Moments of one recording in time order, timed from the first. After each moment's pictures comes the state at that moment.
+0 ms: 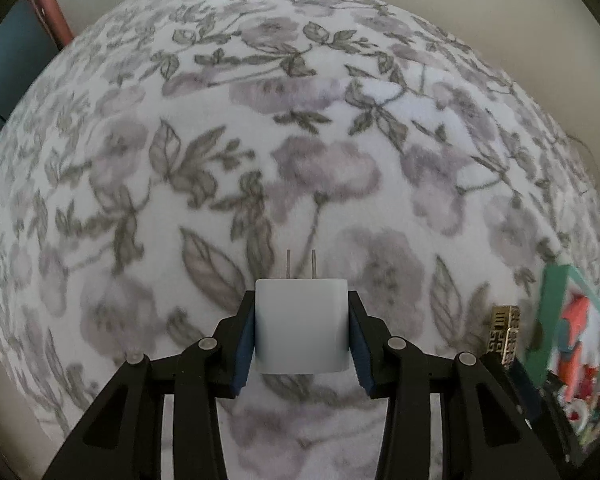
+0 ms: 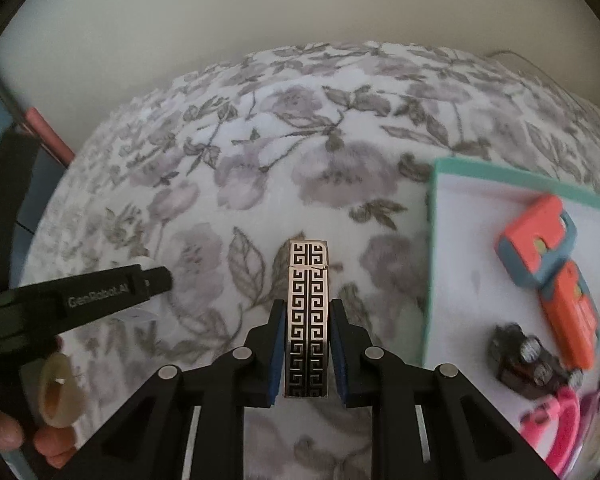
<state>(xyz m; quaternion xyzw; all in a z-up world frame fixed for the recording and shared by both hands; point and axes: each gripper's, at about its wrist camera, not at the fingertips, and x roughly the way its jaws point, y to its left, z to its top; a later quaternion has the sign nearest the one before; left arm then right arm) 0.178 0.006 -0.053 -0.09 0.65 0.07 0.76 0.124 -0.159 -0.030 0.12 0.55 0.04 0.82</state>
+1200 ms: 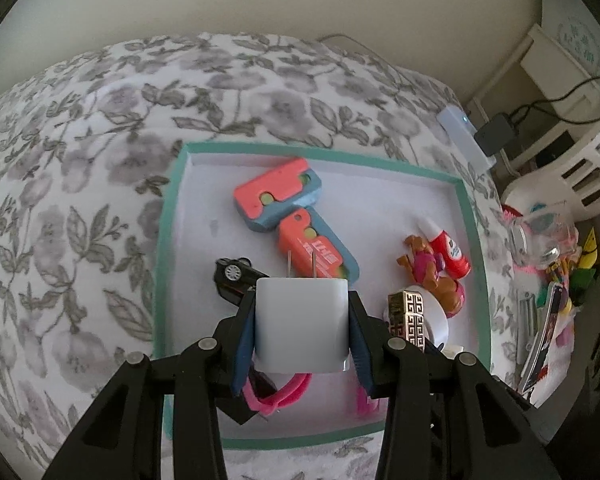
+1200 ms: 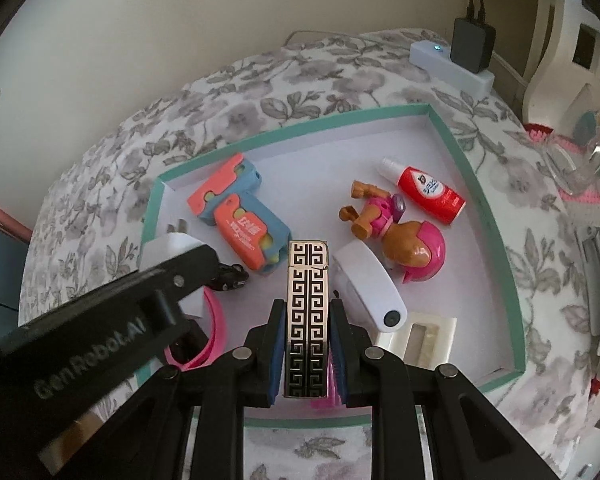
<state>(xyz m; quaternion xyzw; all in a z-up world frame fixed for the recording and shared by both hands) 0.092 -0.236 0.015 -0.02 0.62 -0.16 0.77 0.008 -0.343 0.010 0.20 0.56 -0.10 0.80</state>
